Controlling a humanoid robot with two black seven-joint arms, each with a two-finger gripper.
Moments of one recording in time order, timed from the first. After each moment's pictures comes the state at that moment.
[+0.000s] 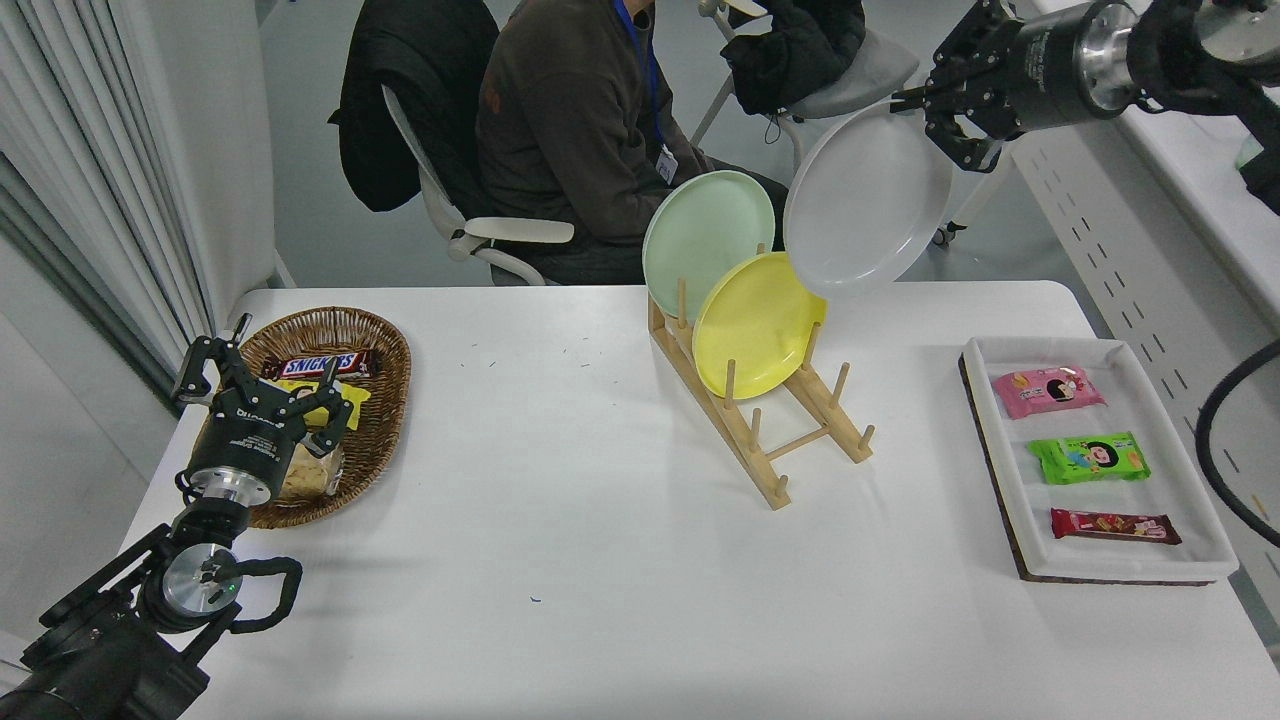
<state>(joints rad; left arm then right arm) -0.41 0.36 -1.02 -0.69 0.06 -0.47 -0.51 1.56 -0.45 0.26 0.60 0.45 -0.01 -0.78</state>
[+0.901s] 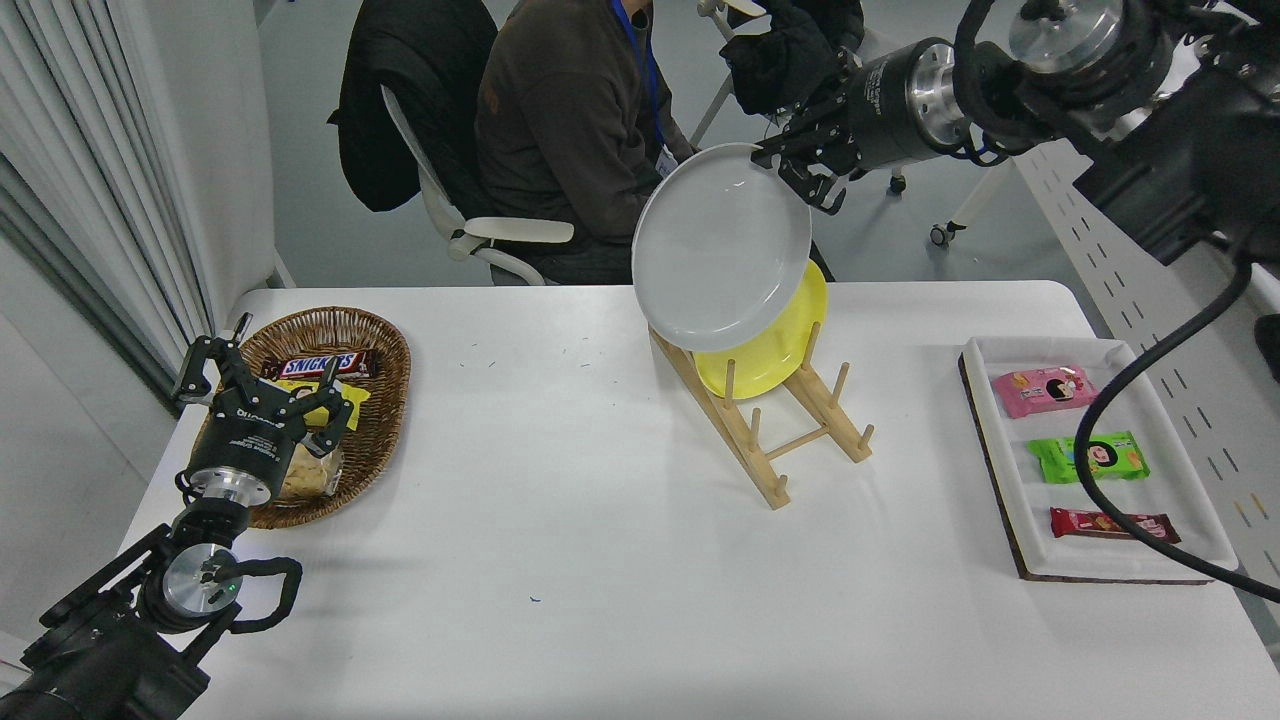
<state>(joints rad) -0.41 0.36 -1.02 -0.69 0.06 -0.47 -0.51 1.55 -0.28 0.27 0.65 0.64 -0.31 -0.79</state>
